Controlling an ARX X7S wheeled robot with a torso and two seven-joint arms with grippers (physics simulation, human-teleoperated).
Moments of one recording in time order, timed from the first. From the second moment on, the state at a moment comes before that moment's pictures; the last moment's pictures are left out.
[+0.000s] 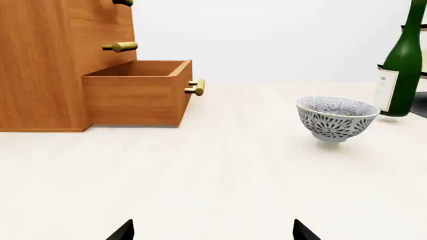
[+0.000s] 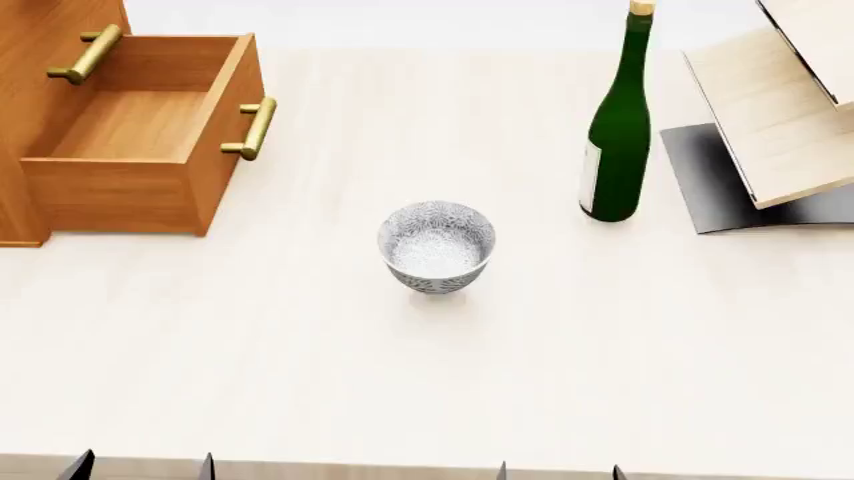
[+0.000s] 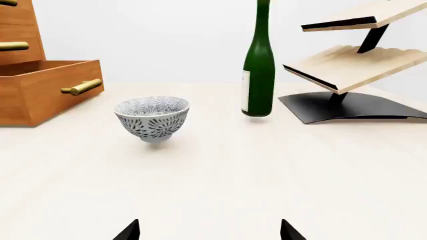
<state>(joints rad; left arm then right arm) 0.00 0.00 0.00 0.00 0.00 0.00 0.00 0.00 0.00 0.00 0.00 0.00 0.00 0.00</state>
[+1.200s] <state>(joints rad) -0.02 -0.10 0.15 -0.08 0.10 0.08 -0.29 0.00 0.10 -0.09 -0.03 0.15 0.00 0.12</state>
